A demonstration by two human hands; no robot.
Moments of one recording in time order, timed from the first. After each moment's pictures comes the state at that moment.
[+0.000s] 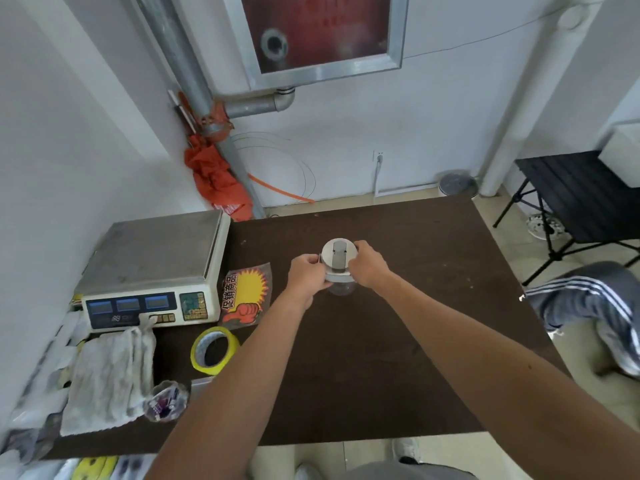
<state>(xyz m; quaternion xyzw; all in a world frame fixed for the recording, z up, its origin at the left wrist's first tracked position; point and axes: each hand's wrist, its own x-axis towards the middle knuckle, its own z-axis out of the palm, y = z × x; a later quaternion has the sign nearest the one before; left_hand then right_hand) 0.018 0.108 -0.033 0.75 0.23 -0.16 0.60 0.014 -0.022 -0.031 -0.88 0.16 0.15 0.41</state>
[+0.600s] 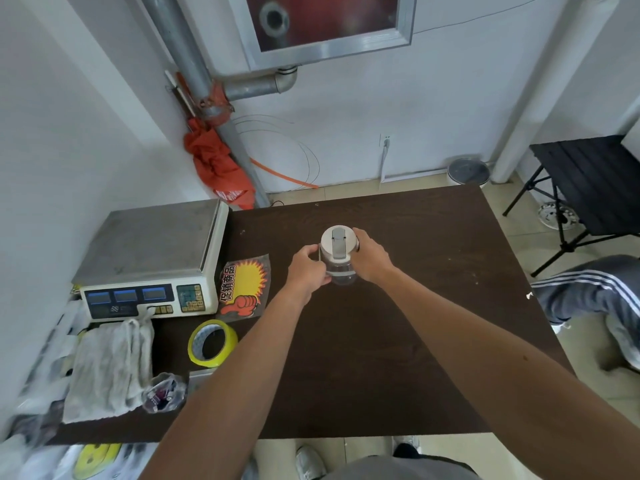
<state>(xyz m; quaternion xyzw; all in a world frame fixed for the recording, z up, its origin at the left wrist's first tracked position) 0.031 0.103 -0.052 0.79 0.22 -0.17 0.55 0.029 -0.034 -0.047 -0.90 0.11 0.14 0.39</state>
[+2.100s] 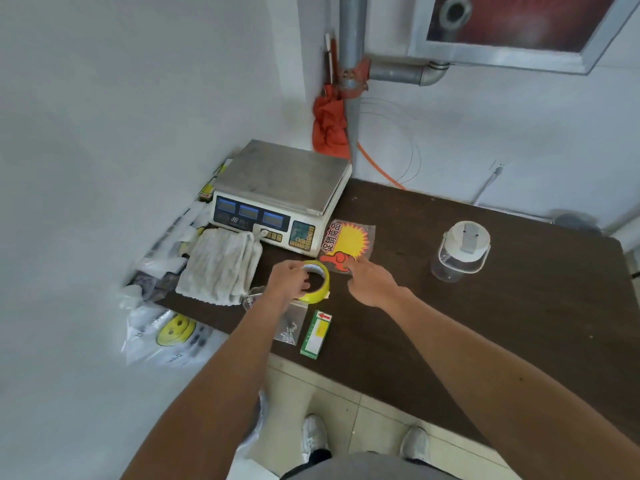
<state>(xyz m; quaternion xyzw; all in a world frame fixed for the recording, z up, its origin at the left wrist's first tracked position) -0.095 0.358 -0.078 0.69 0.37 -0.08 0.61 -0.042 0.178 -0.075 -0.94 -0.23 0.22 0.15</state>
